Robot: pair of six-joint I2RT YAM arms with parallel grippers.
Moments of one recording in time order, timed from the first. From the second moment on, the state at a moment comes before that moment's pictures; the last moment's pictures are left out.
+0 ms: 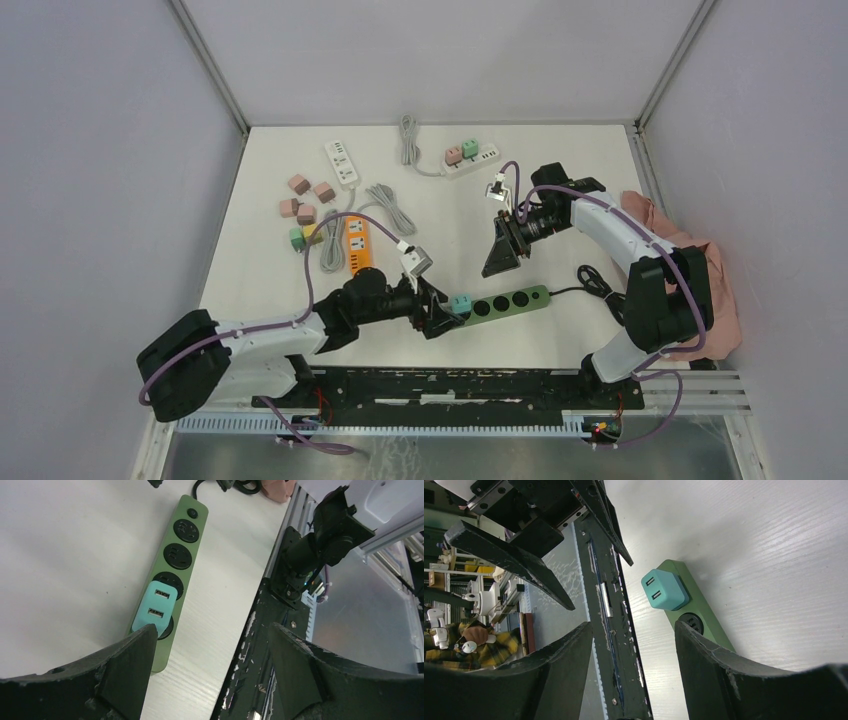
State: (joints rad) left arm -0.96 1.15 0.35 0.58 0.32 -0.45; right arm 0.28 1.60 1.18 -0.95 -1.11 -0.46
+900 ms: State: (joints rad) left arm -1.03 1.08 0.41 0.39 0.18 -0.32; right arm 0.28 1.60 1.18 -0.96 -1.11 -0.47
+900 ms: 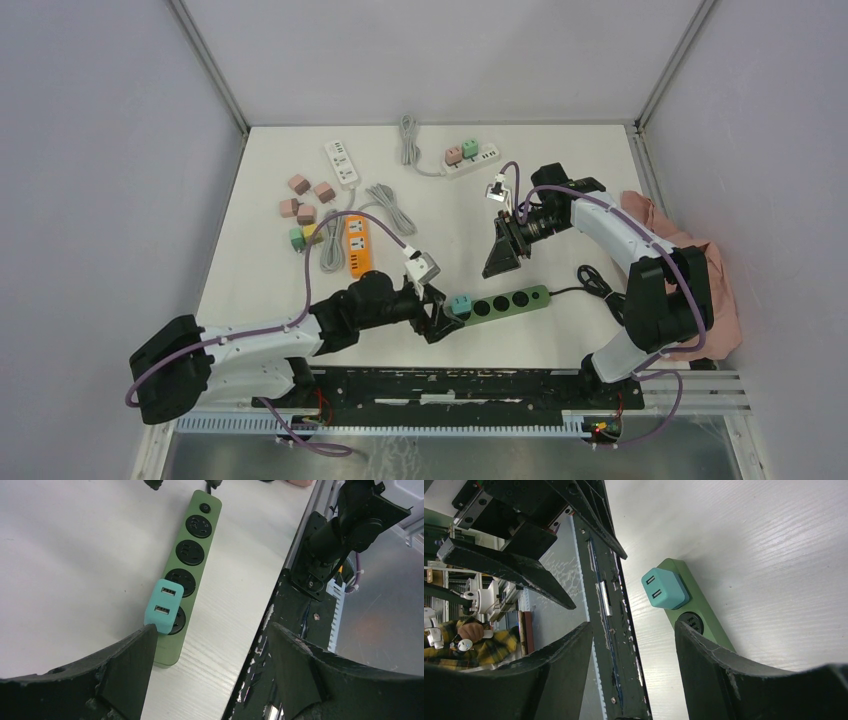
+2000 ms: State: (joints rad) left arm -1.12 1.15 0.52 0.19 0.09 -0.23; right arm 0.28 1.60 1.18 -0.98 -1.11 -0.49
